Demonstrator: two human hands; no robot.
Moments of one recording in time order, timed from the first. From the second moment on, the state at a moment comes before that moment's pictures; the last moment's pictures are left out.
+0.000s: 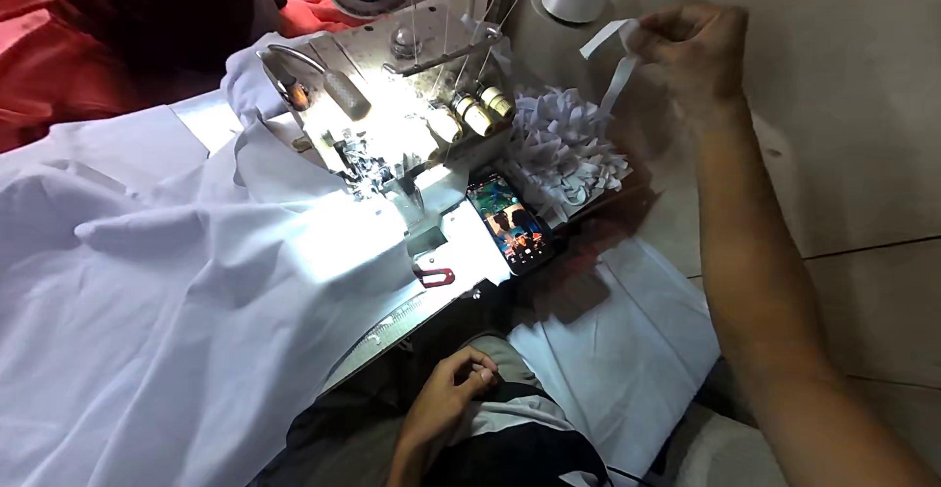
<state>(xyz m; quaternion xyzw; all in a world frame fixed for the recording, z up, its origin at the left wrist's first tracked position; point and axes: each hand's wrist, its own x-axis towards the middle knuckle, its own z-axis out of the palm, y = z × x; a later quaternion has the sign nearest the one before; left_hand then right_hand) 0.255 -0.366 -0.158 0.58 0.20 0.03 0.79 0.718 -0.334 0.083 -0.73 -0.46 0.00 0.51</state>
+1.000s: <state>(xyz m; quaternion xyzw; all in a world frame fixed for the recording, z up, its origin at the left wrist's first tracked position) 0.259 -0.347 -0.052 0.63 0.09 0.30 0.71 0.495 -0.401 0.095 -0.53 -0.63 0.21 0.52</state>
